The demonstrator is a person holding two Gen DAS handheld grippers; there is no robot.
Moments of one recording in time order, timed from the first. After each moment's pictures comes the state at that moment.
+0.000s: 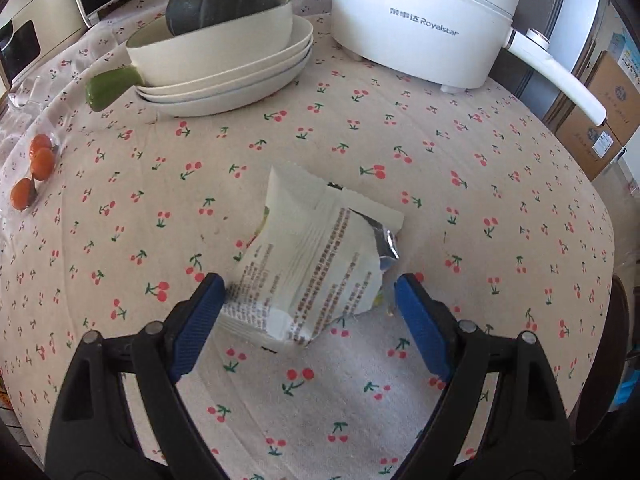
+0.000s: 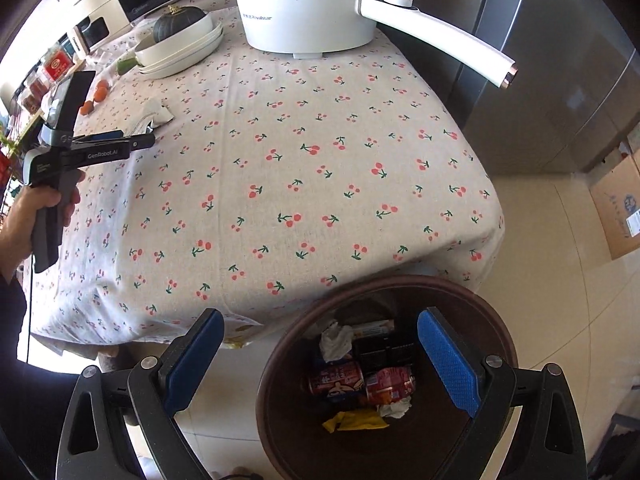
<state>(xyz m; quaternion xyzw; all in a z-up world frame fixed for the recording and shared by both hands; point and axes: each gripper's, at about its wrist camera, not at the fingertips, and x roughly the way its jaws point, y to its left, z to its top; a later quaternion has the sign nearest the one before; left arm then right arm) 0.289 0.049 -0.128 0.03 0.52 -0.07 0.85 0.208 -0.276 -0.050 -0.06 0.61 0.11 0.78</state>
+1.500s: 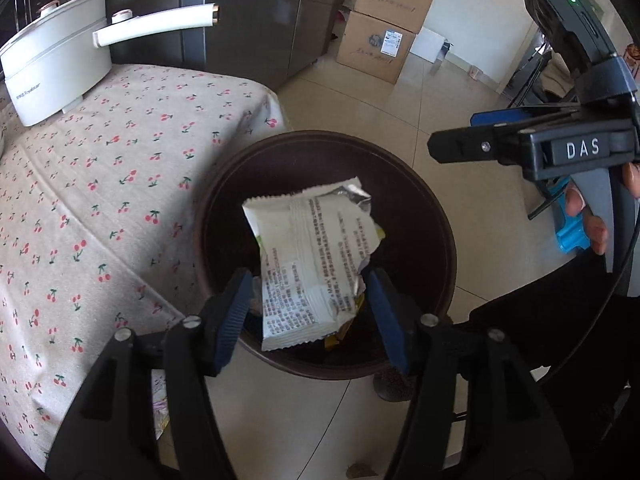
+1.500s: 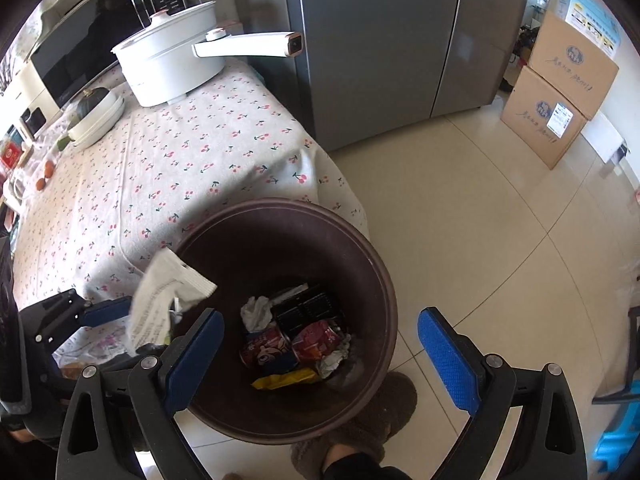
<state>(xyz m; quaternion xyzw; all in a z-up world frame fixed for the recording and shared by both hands) 0.060 -0.214 -0.091 0.10 0.47 -0.38 0.79 0.095 -0.429 -0.017 0.03 0.57 -0.03 0.82</state>
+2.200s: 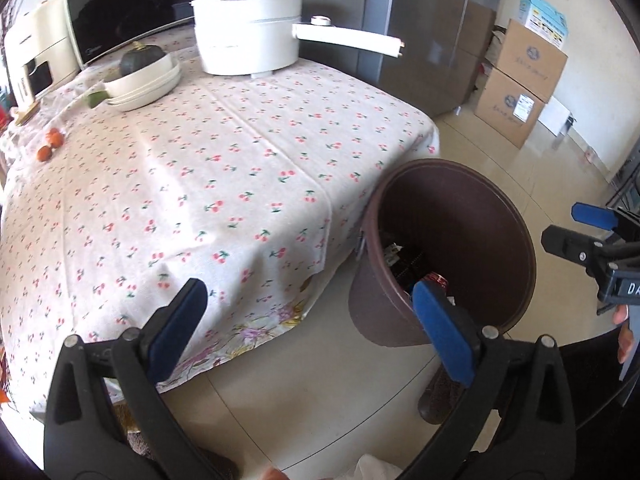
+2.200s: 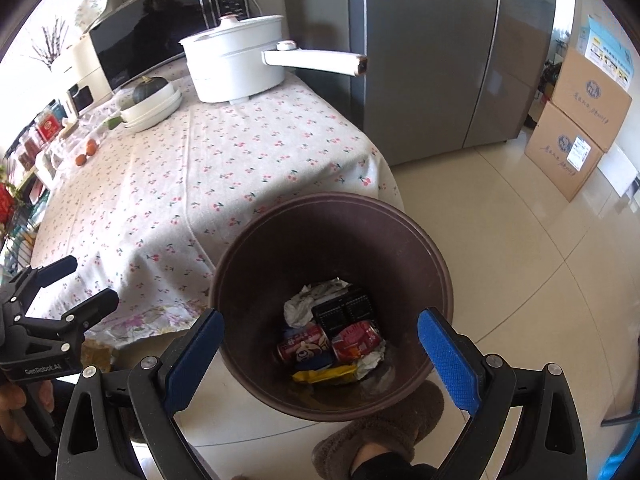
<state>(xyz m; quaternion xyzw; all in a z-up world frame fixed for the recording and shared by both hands) 0.021 -0.103 -0.061 0.03 0.45 -0.11 0.88 0.041 -0.355 0.000 -0.01 0.50 0.04 0.87</state>
